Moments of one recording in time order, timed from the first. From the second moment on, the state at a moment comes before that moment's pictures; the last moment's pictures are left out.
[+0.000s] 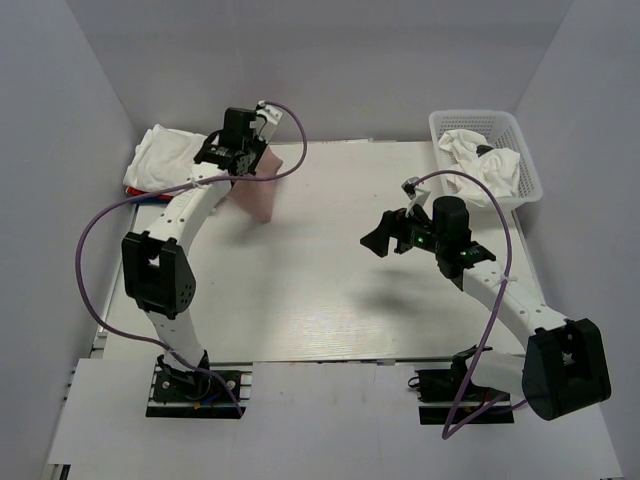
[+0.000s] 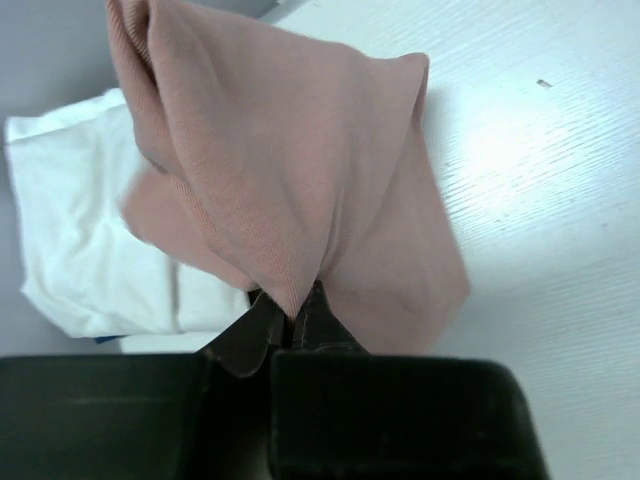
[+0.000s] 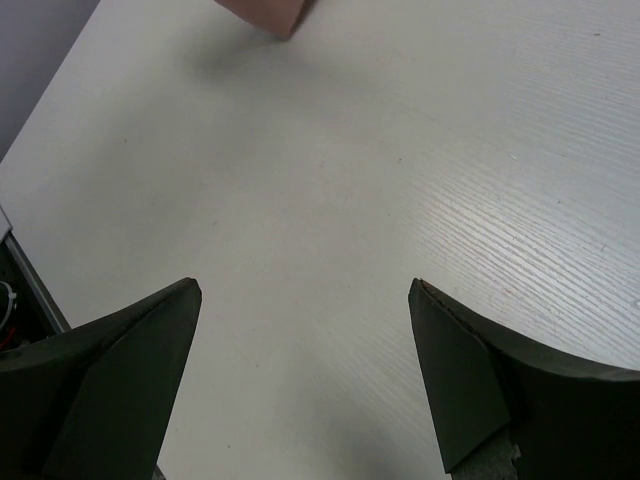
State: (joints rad) left arm -0.31 1.83 1.72 -0.53 -0.23 0.35; right arm 0.35 1.19 0.71 0.07 -0.54 0.24
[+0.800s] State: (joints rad) left arm -0.03 1.83 1.95 -0.60 -0.13 0.52; right arm 0.35 1.28 0.75 0.10 -0.54 0.26
